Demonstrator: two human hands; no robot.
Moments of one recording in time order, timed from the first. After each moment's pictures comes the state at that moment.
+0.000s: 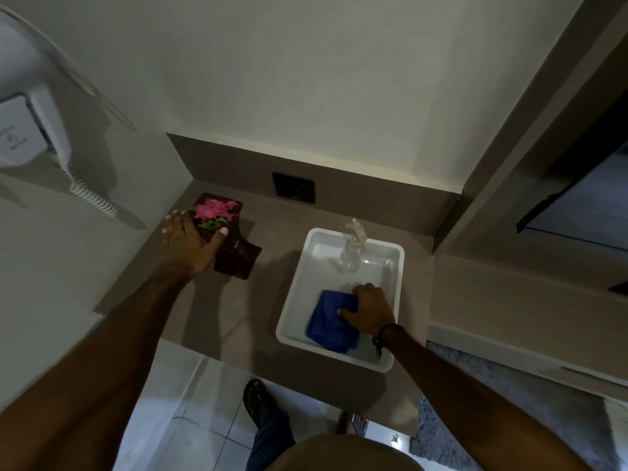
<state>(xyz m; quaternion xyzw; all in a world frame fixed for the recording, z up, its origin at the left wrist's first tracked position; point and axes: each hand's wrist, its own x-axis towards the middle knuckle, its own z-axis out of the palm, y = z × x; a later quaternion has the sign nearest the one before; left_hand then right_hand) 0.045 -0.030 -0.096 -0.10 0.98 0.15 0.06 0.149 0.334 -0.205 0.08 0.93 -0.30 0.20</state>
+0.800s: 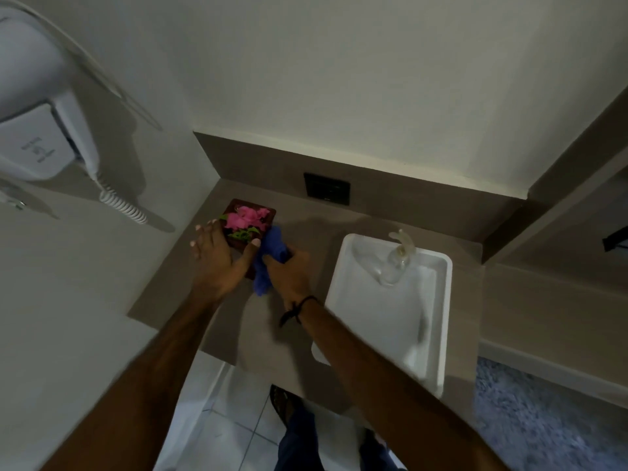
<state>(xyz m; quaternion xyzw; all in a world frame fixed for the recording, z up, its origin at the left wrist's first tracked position) 0.049 -0.023 -0.091 -0.10 0.97 0.23 0.00 0.059 0.109 -0.129 0.16 0.69 -0.70 0.10</state>
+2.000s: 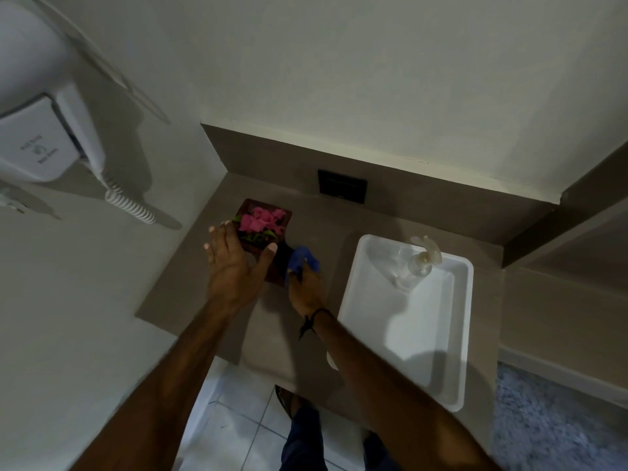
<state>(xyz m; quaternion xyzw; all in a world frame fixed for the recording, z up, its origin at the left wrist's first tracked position) 0.052 -0.024 -0.102 -0.10 0.96 0.26 -0.02 0.051 0.098 -0.190 0.17 0.79 -0.56 0.22</state>
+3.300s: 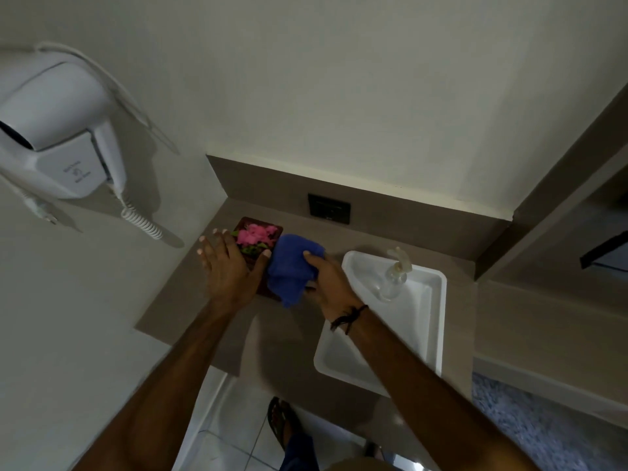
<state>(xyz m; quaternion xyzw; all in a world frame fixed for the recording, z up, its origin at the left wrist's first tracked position) 0.058 -0.007 -0.074 -0.12 0.97 0.20 -0.02 0.058 0.161 -0.082 0.23 0.52 -0.79 0.22</state>
